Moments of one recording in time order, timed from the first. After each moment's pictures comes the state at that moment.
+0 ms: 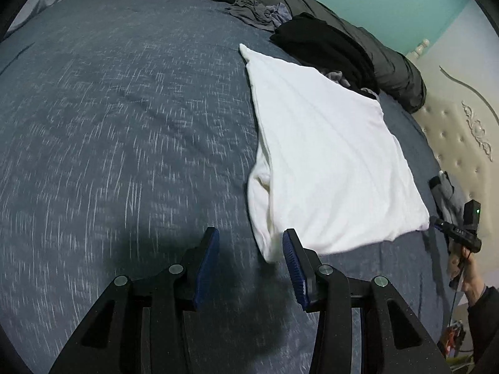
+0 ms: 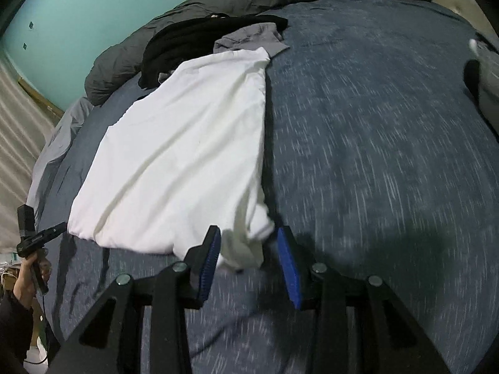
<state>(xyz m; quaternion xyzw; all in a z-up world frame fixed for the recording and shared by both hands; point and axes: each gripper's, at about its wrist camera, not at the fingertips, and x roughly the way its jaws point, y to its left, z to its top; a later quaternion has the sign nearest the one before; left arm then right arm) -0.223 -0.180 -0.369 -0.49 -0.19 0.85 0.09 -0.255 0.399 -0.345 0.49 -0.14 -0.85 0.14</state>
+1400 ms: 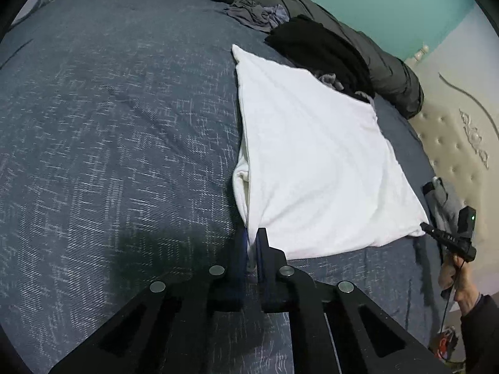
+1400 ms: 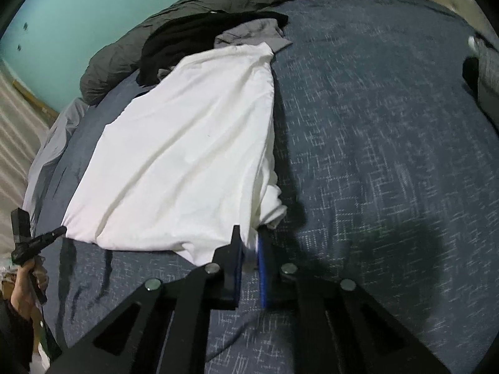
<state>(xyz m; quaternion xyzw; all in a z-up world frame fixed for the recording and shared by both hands) -0.220 -0.172 -0.360 -0.49 -0.20 0.84 0.10 -0.255 0.379 -0.343 0.49 -0.14 -0.85 0.13</state>
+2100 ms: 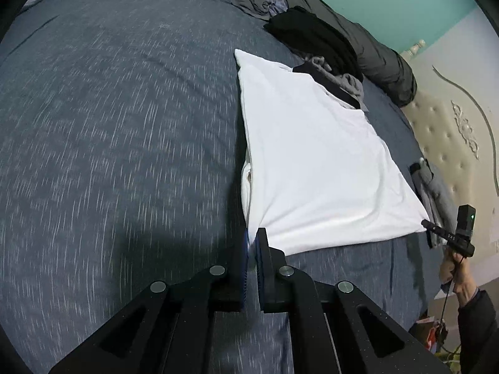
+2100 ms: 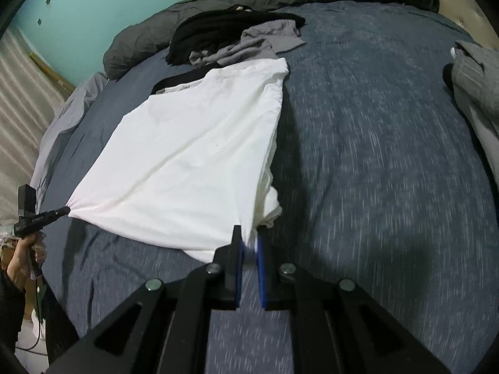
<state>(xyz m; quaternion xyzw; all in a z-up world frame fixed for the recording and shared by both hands) -0.129 -0.172 -0.339 -0.52 -0.21 0.82 0.12 -0.173 0.386 -0.312 0.51 -0.10 -0.84 0.17</state>
